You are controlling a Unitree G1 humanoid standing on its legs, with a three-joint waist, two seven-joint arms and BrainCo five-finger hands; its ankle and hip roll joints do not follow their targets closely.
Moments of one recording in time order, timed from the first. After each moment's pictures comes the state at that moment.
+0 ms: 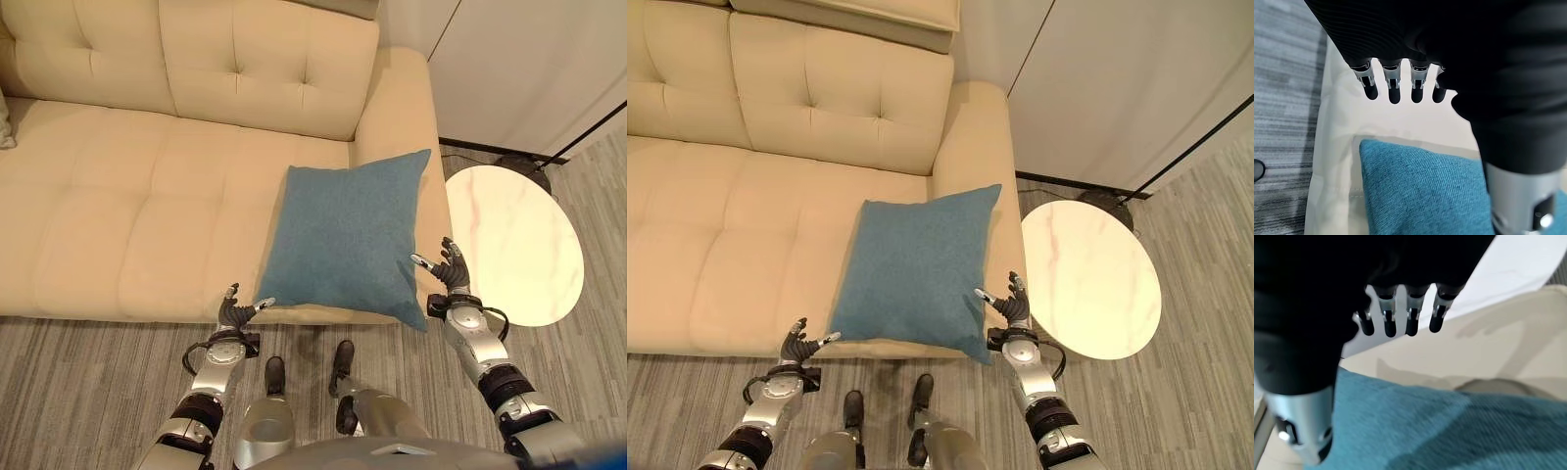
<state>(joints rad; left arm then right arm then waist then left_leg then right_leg) -0.15 0.29 -0.16 0.77 -0.23 -0.07 0.33 -0.26 -0.20 0.23 0.61 0.26 -0.11 -0.37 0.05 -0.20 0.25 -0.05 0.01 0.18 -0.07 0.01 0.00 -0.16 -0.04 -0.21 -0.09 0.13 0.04</state>
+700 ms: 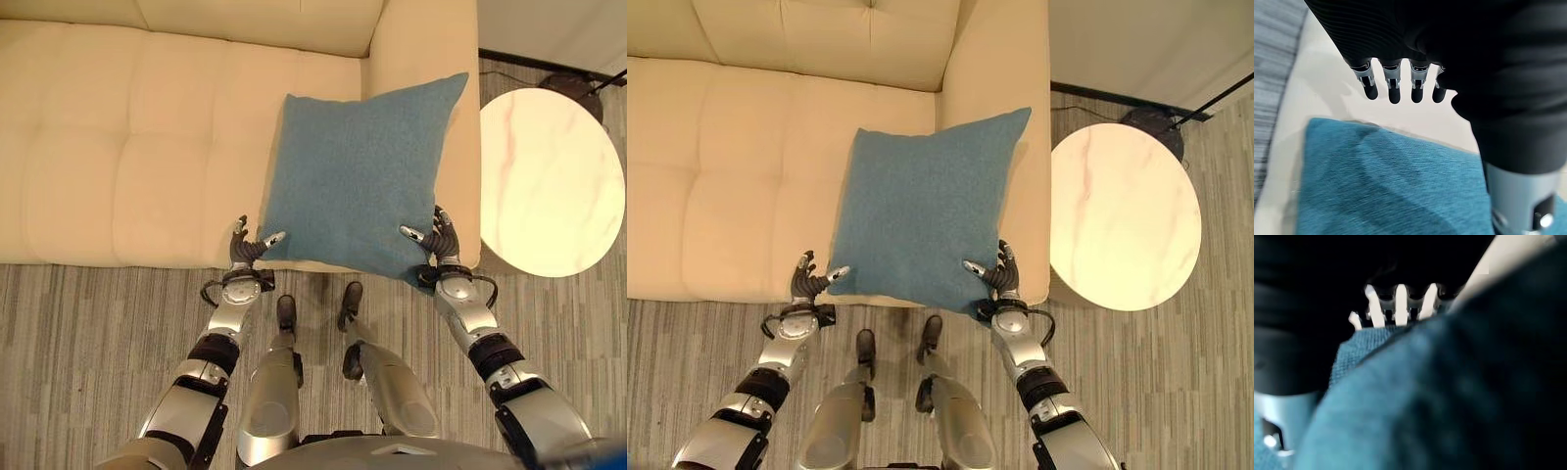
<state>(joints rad) -0.42 0.29 -0.19 0.74 -0.32 -0.14 0.42 -0.42 -0.20 0.26 0.63 0.26 -0.12 -0.39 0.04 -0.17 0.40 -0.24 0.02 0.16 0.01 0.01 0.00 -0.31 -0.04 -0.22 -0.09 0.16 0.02</state>
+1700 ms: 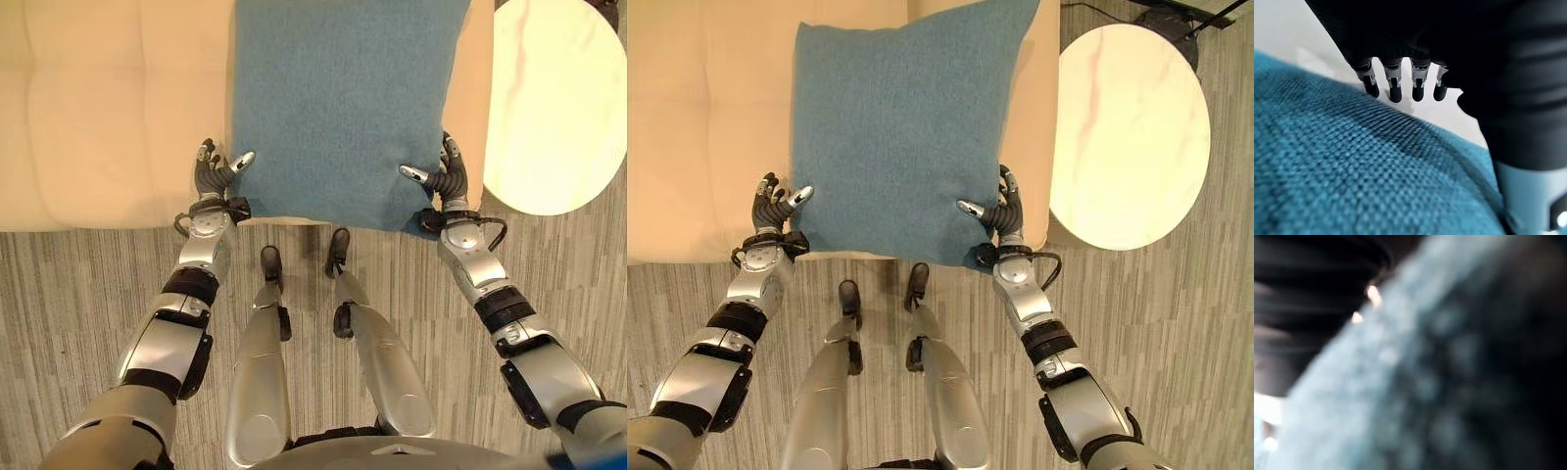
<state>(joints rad) -0.74 0.44 -0.17 0.85 -0.58 -0.21 0.31 -0.64 -0.30 0.28 0.51 0.26 -0.17 -0.40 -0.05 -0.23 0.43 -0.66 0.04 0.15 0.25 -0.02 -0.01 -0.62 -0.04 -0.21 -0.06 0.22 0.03</state>
